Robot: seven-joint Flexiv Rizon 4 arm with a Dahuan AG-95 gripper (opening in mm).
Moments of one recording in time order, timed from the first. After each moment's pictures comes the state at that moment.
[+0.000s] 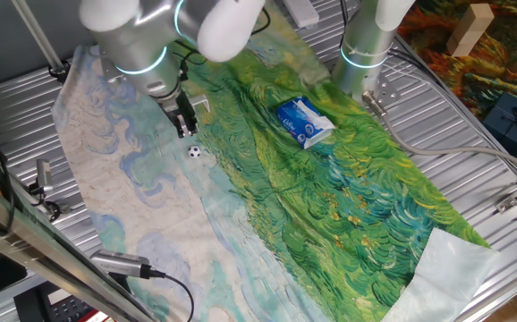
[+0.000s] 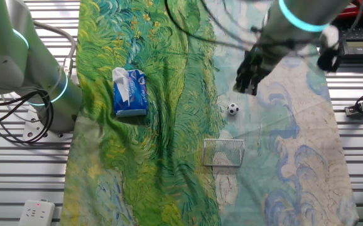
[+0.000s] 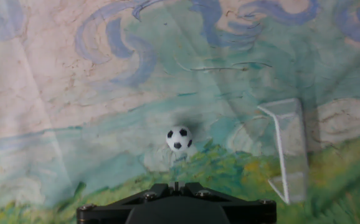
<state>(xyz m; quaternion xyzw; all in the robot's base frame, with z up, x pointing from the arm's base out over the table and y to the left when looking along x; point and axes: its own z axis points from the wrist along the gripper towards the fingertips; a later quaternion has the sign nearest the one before) 0.512 0.006 0.114 -0.11 -0.99 -0.01 0.08</state>
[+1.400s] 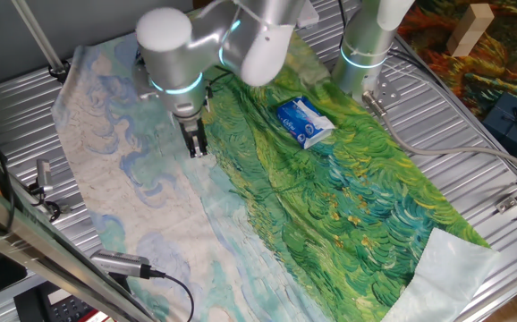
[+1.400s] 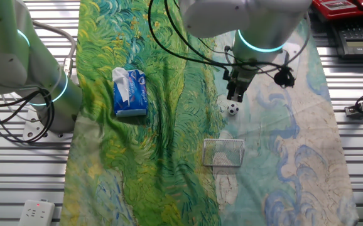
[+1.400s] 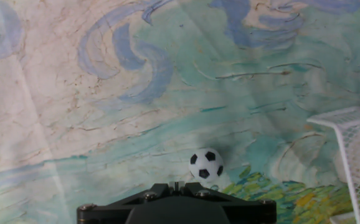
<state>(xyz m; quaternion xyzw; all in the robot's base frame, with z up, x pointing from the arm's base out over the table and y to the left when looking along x) 0.510 0.026 0.047 -0.13 -0.99 0.00 0.01</state>
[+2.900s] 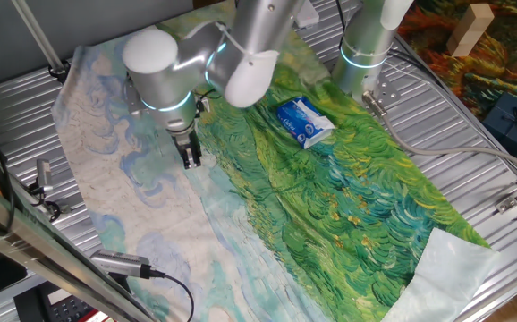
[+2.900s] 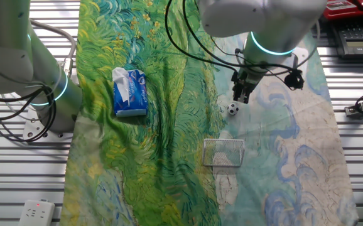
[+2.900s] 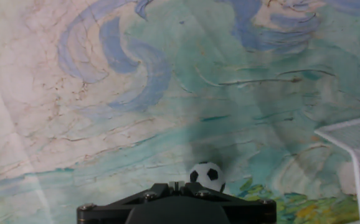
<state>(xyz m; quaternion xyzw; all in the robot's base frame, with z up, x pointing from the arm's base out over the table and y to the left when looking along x) 0.530 0.033 0.021 -0.13 -0.99 0.00 0.03</state>
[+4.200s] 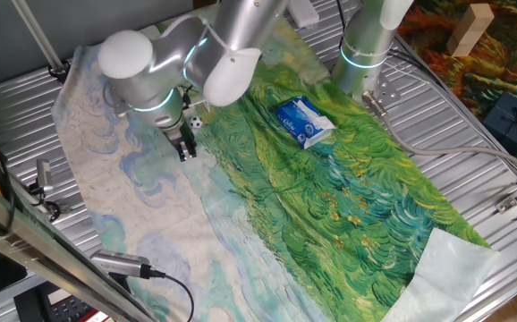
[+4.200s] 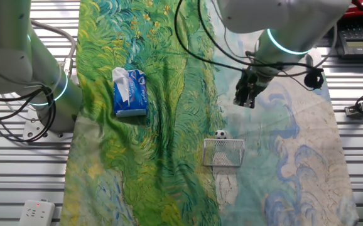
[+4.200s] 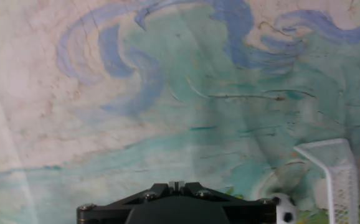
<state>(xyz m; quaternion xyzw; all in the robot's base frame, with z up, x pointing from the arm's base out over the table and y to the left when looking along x) 0.526 0.010 0.038 -0.10 -0.99 0.02 0.09</state>
